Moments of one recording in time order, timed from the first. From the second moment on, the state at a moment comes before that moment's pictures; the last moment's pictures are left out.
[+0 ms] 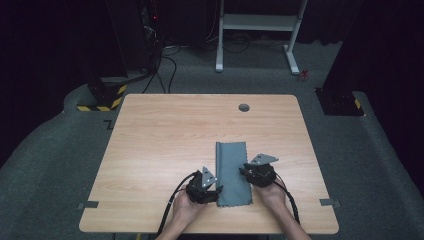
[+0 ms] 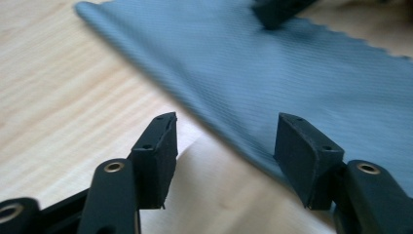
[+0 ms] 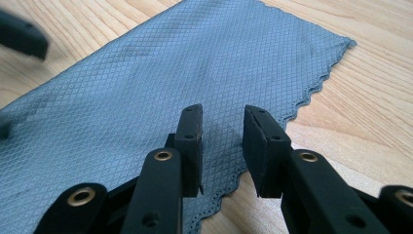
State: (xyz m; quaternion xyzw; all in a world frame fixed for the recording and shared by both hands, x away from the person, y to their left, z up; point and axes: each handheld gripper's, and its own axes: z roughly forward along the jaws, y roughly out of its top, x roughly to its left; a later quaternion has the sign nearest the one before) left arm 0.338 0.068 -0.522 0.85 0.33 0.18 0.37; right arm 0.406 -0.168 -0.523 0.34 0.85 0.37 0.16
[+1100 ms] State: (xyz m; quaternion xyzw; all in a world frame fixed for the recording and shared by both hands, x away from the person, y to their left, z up) left arm 0.408 0.066 -0.522 0.84 0.35 0.13 0.39; right arm 0.408 -0.170 -0.523 0.34 0.85 0.38 0.16
